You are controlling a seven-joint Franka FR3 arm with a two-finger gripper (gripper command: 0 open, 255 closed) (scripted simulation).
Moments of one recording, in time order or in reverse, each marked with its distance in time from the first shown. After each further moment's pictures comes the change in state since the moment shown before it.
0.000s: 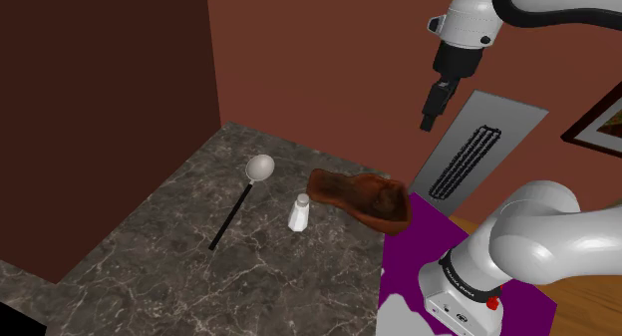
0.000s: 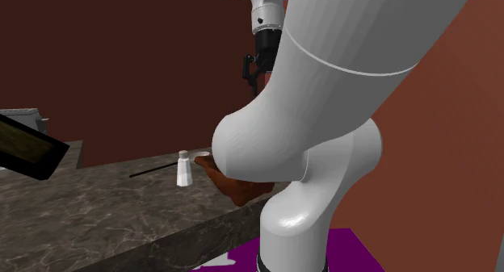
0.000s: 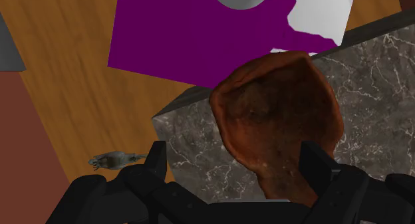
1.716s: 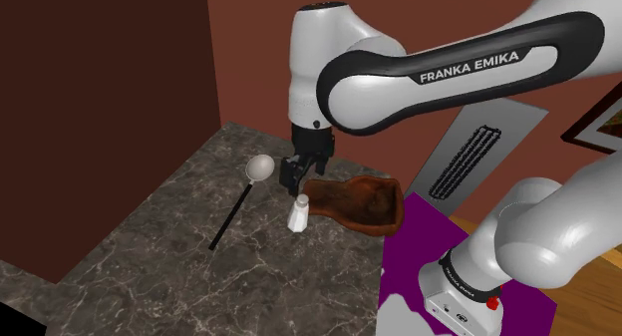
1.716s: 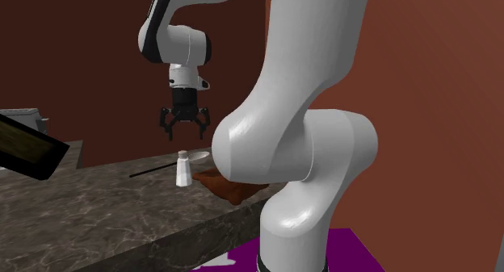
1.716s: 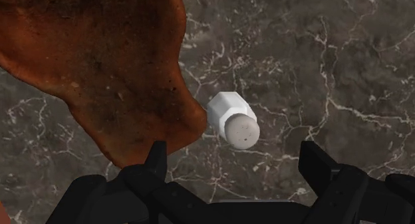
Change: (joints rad) arm 0.127 0.580 0.405 0.101 0.202 0.507 0.467
